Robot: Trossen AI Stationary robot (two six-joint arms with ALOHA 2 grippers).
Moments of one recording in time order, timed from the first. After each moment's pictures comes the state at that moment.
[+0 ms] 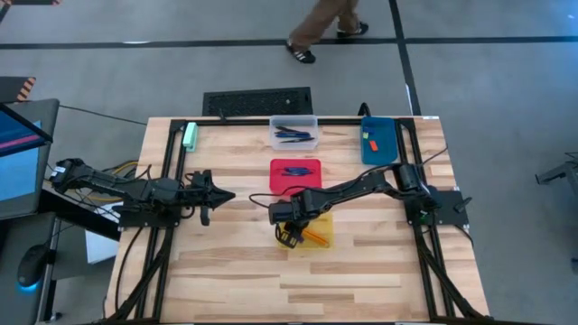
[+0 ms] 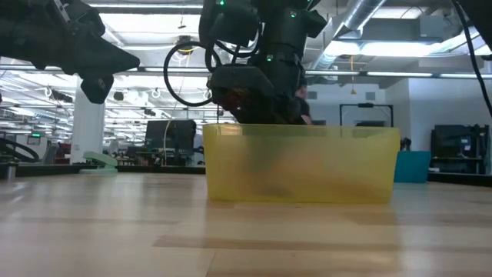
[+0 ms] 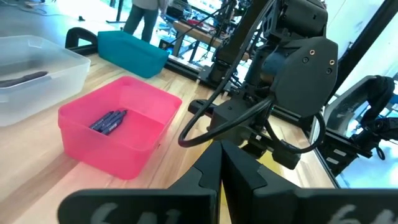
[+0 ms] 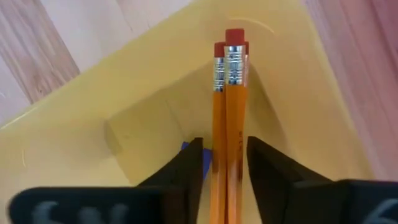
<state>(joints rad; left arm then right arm) -0.20 0.45 0.12 0.22 -0.30 -0.44 0.14 2.16 1.65 -0.78 -0.02 0.62</state>
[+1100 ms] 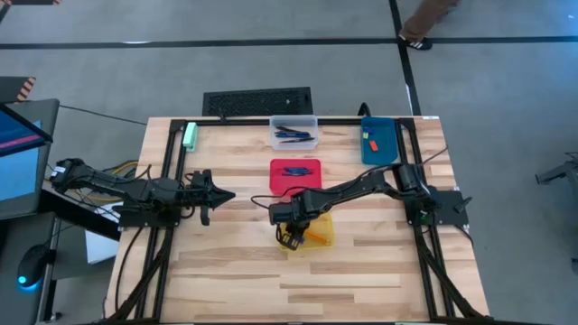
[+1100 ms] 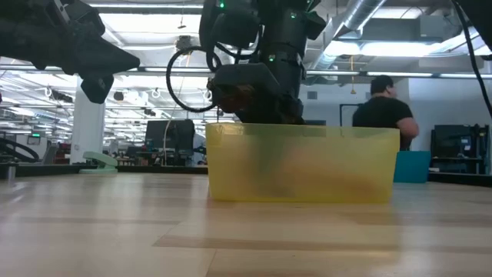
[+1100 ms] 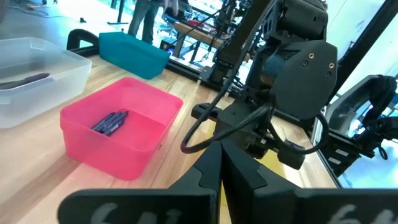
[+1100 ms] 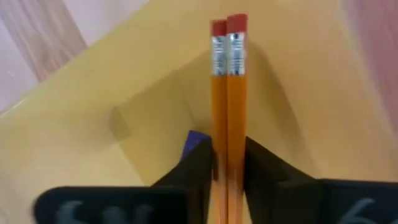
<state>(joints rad) -0.20 0.45 0.12 0.22 -0.30 -0.43 0.14 2.17 1.64 -0.79 -0.08 0.58</state>
